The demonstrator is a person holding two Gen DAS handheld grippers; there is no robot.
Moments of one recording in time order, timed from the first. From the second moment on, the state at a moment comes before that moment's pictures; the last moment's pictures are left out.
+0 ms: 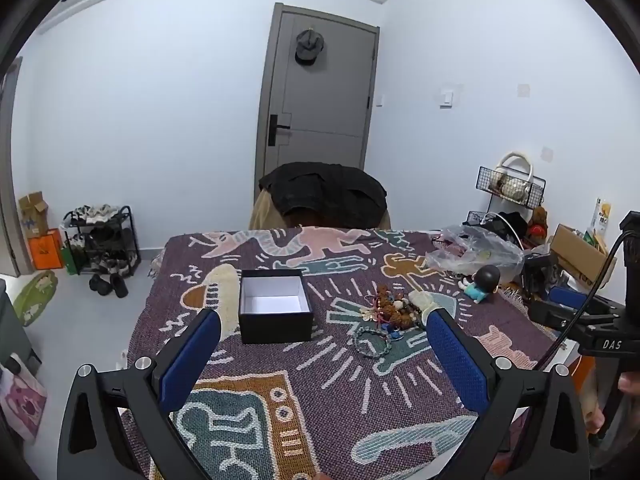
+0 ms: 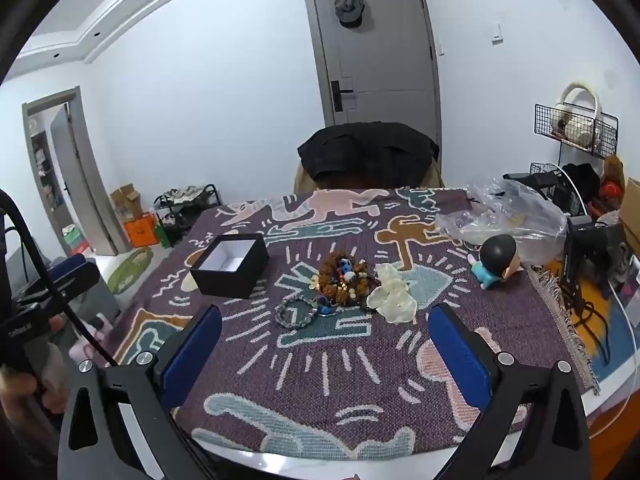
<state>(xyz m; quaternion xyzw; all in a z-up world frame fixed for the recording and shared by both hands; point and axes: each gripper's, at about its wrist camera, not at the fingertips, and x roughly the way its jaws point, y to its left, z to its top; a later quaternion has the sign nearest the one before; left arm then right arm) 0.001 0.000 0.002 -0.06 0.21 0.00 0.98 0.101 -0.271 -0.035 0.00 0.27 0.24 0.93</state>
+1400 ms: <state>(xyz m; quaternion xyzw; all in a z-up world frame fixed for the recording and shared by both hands) 0.002 -0.007 -0.008 -0.06 0.19 -0.02 0.98 0.105 -0.274 -0.037 -0.01 0.25 0.22 0.94</state>
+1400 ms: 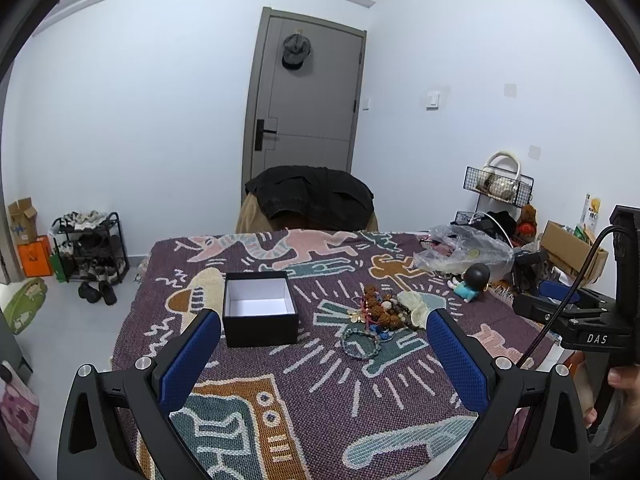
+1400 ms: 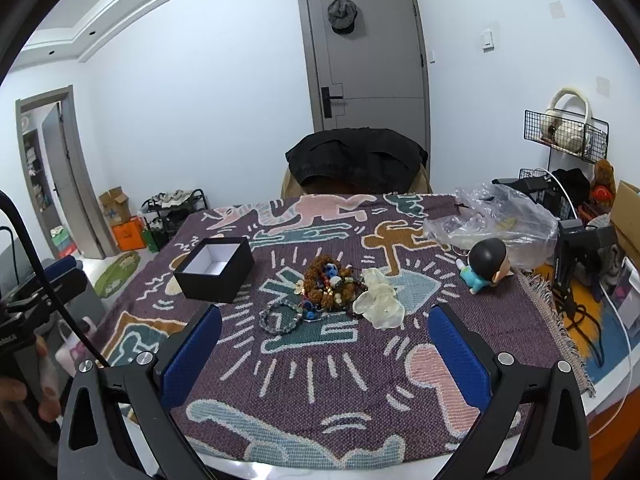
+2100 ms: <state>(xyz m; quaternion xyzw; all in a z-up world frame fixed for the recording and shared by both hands) 0.001 -0.006 -0.006 -0.05 0.19 -0.02 0.98 0.103 -0.278 -0.033 -0.01 0.25 0.21 0.95</state>
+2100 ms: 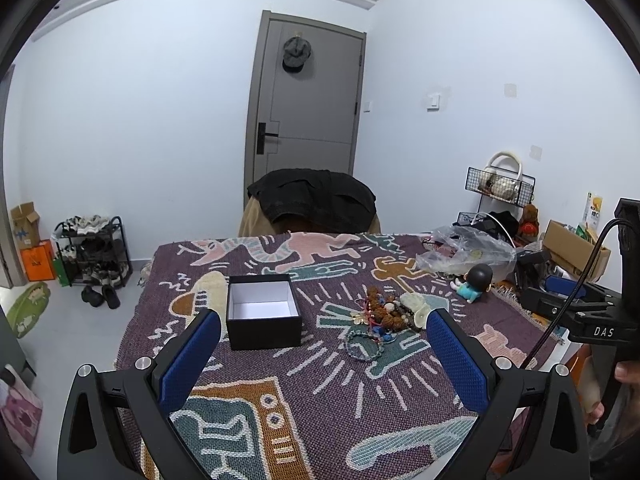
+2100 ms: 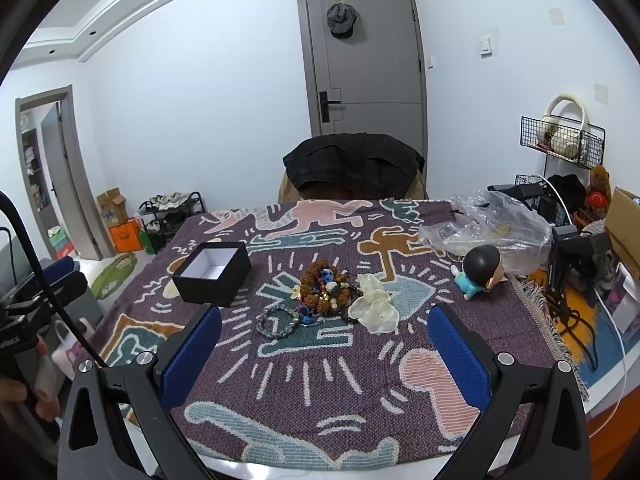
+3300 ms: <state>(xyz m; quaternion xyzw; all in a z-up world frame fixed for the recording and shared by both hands) 0.102 -0.039 -0.069 -0.07 0.31 -0.07 0.95 0.174 -0.323 -0.076 0.03 0.32 0.15 0.94</state>
